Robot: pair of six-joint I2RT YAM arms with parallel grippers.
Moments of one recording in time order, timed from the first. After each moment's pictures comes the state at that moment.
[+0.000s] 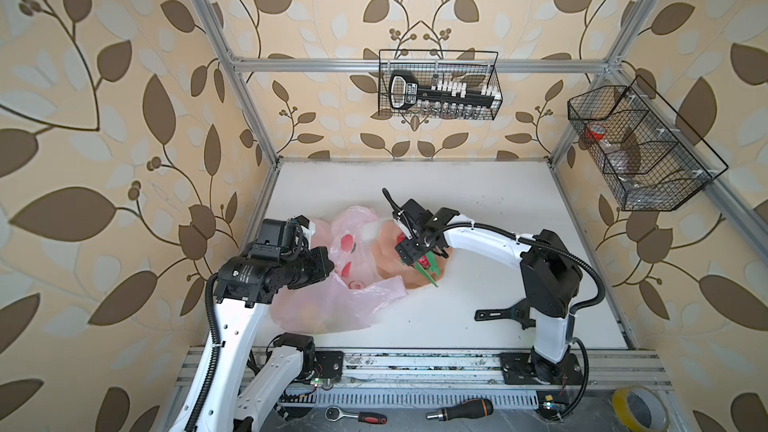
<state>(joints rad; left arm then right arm) -0.11 0.81 1.10 -1.27 0.35 -0.45 0.79 1.92 1.48 -0.75 0.15 0.13</state>
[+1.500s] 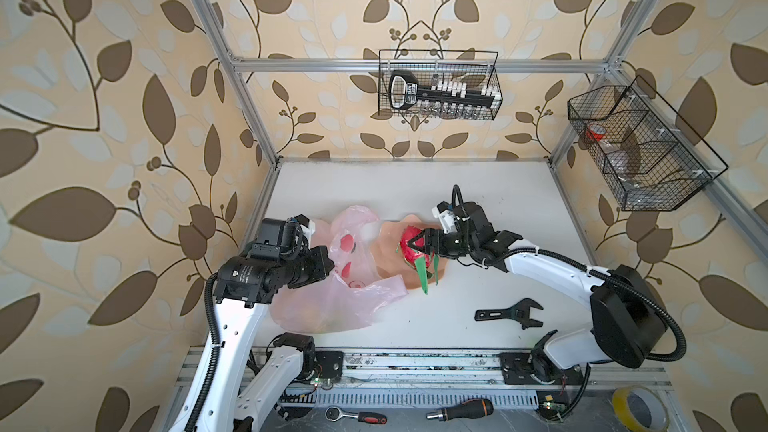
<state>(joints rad) -0.11 0.81 1.10 -1.26 0.36 -0.45 0.61 1.47 0.90 -0.11 -0.44 0.73</state>
